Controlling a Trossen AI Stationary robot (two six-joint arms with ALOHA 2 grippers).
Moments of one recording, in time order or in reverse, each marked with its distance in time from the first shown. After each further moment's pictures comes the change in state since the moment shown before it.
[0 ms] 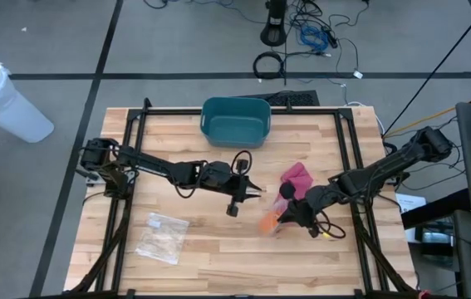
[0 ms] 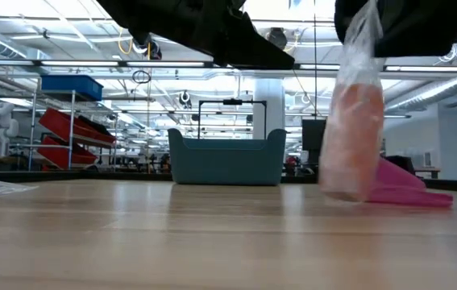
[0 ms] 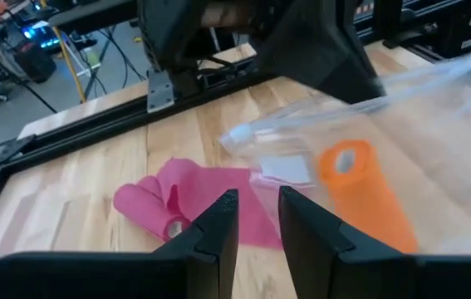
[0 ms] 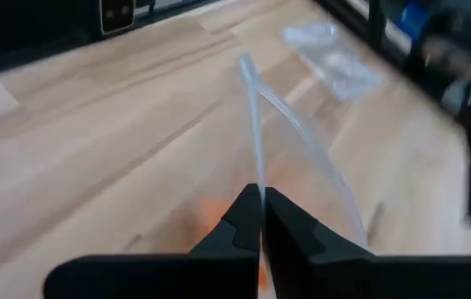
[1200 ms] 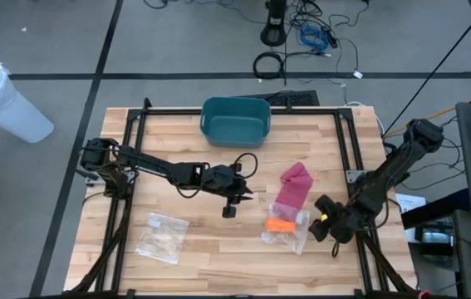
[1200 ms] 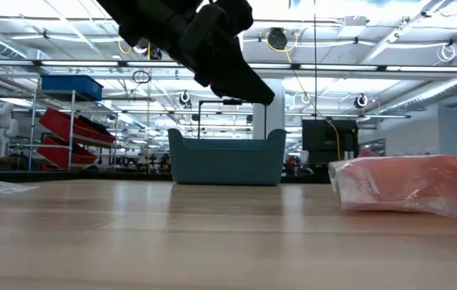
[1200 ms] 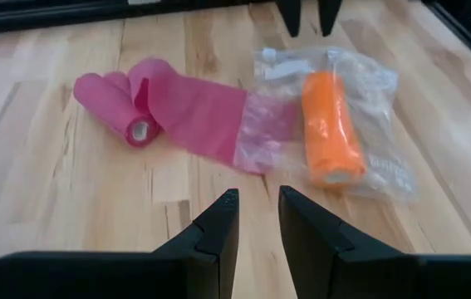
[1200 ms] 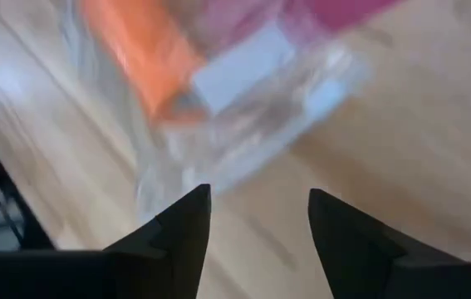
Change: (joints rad) left arm 0.000 -0.001 0.000 -0.211 -0.019 -0.238; right arm 0.433 -0.058 -0.119 -0.474 0.282 2.197
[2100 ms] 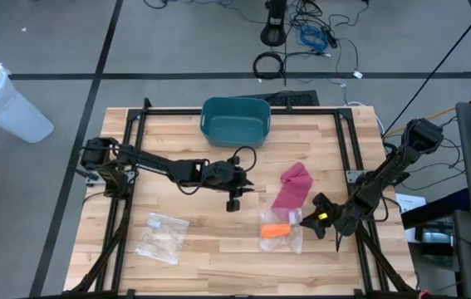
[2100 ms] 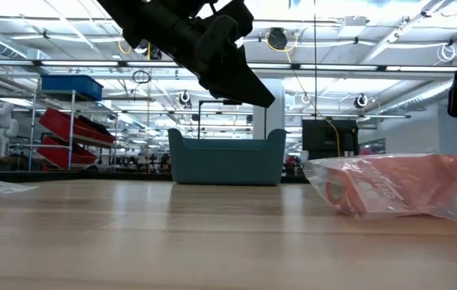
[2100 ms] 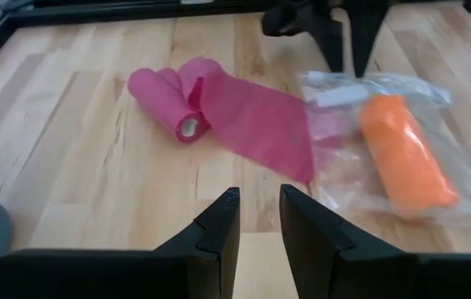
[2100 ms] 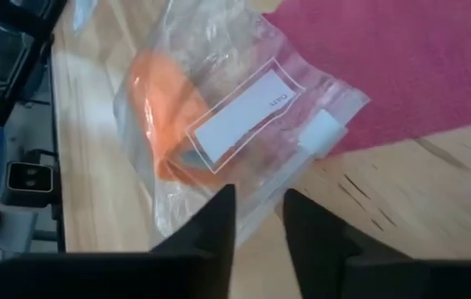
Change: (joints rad) left arm 0.029 0.000 0.000 0.021 -0.083 -0.049; right arm 0.011 0.001 -0.320 0.637 0.248 -0.294
